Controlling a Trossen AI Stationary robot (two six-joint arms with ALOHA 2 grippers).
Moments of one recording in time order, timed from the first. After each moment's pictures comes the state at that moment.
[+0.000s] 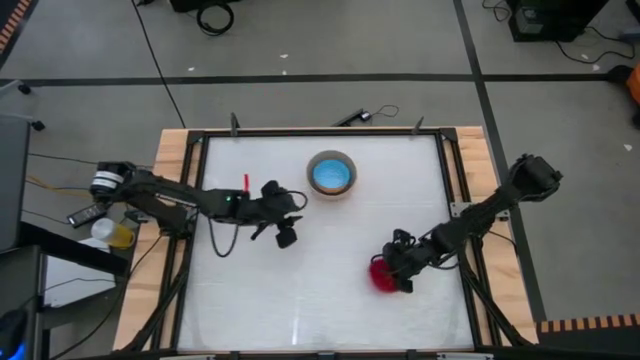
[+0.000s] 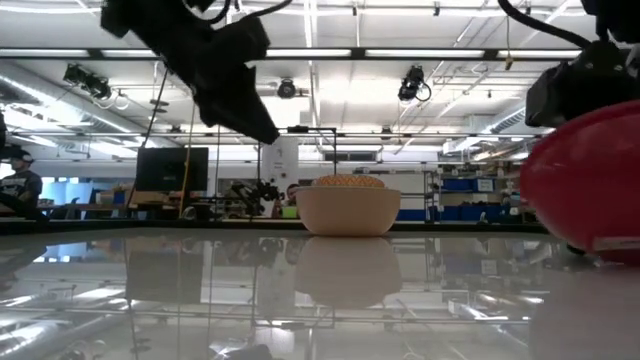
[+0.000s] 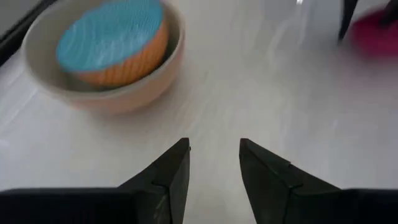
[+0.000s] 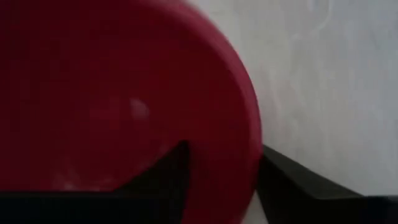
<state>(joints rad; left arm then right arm) -0.10 1.38 0.82 -0.18 -0.35 -0.30 0.53 1.41 0.52 -0.15 0.18 0.65</state>
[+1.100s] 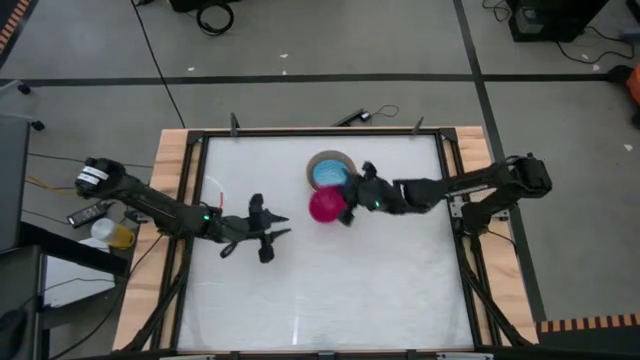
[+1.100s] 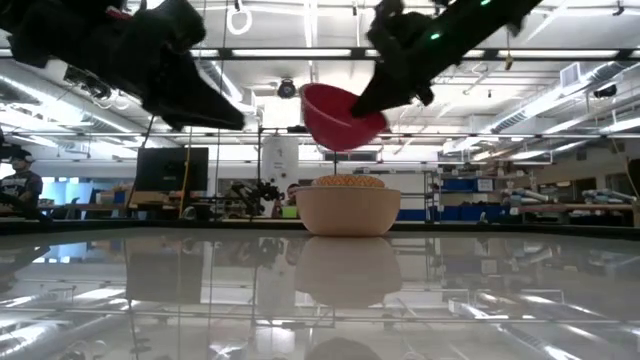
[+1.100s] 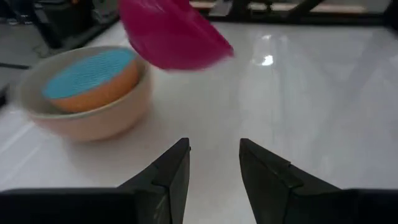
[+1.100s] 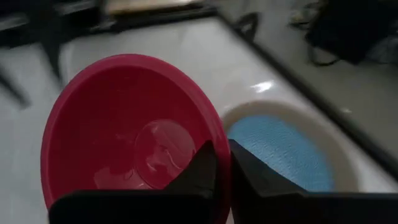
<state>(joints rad) -0.30 1.22 0.45 0.35 -0.52 -0.20 0.03 1.48 0.92 -0.02 0.49 0.21</state>
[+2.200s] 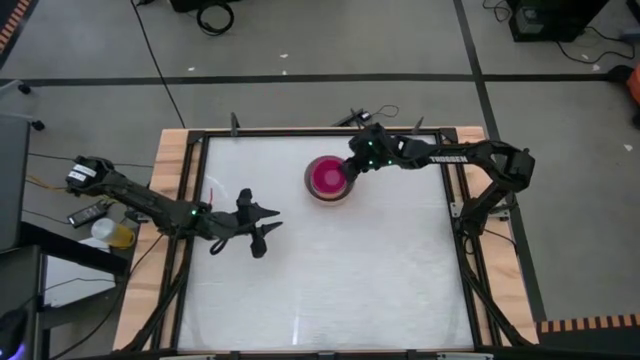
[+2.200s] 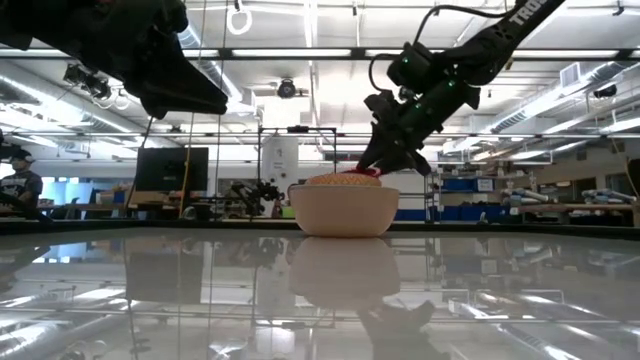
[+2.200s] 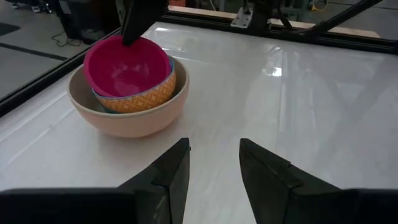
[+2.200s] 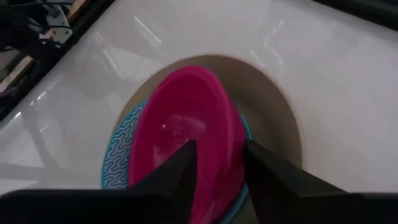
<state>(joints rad) -0.32 1.03 0.45 0.15 -0.59 -0.31 -0.50 1.61 0.93 -0.03 -0.22 0.44</state>
